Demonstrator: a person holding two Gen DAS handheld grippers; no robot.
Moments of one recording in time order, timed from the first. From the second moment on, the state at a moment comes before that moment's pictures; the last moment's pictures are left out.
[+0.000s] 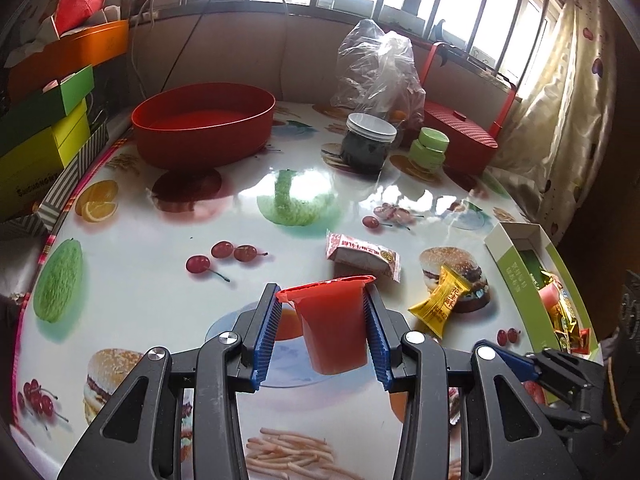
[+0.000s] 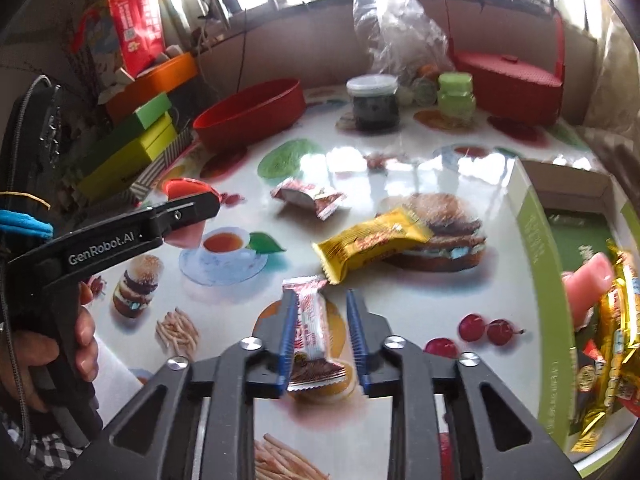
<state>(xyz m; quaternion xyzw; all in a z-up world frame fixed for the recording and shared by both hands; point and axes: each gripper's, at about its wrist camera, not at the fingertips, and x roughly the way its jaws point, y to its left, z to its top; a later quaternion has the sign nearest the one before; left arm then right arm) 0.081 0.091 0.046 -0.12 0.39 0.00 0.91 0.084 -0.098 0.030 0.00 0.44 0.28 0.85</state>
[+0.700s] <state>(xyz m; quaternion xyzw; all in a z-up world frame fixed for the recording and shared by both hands) 0.073 0.075 0.059 -0.11 0.38 -0.02 0.92 0.068 -0.088 0.032 -0.04 0.43 0.28 0.86</state>
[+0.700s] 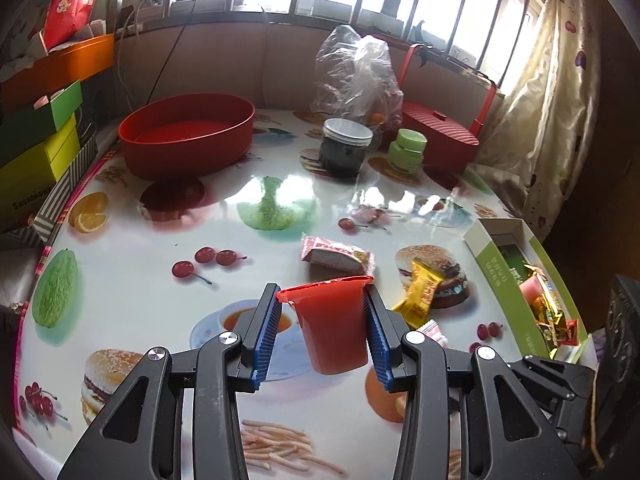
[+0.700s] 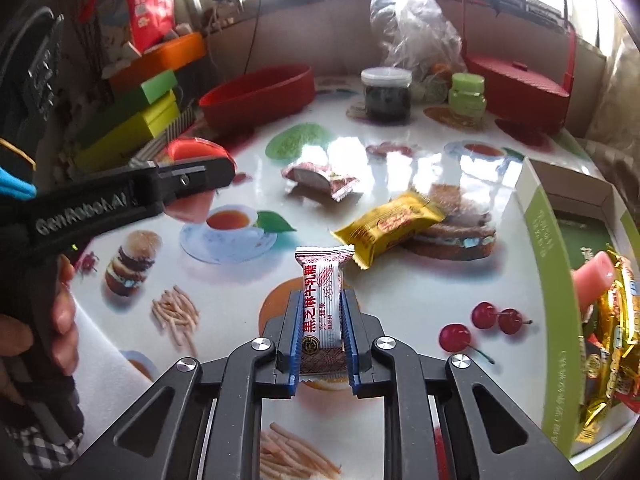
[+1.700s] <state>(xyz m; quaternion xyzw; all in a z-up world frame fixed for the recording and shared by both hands) 0.074 -0.024 0.087 -0.05 0.37 -0.13 0.92 0.050 -0.195 0.079 0.02 0.38 0.16 0.91</state>
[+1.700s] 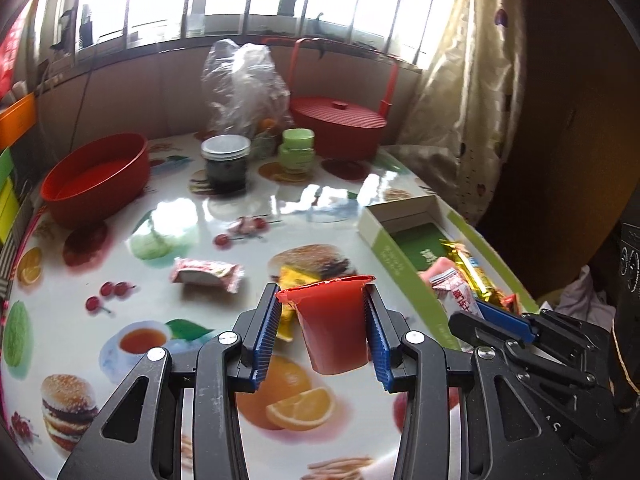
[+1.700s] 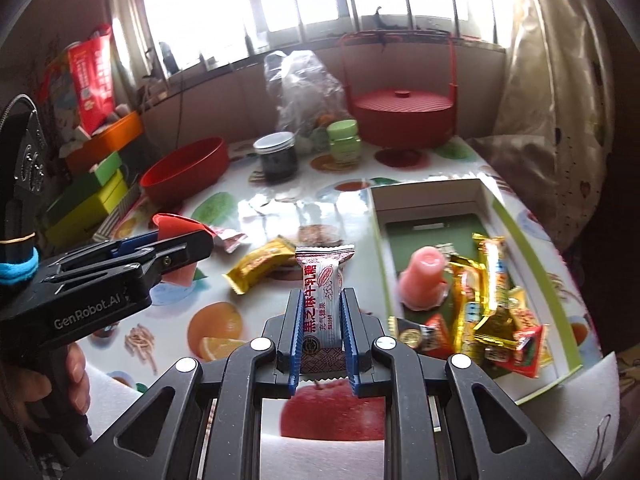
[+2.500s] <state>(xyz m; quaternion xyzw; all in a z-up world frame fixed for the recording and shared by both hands) 0.083 -0.114 0.079 -0.02 0.39 -0.23 0.89 0.043 -0.281 0.076 0.06 0.37 0.06 0.93</state>
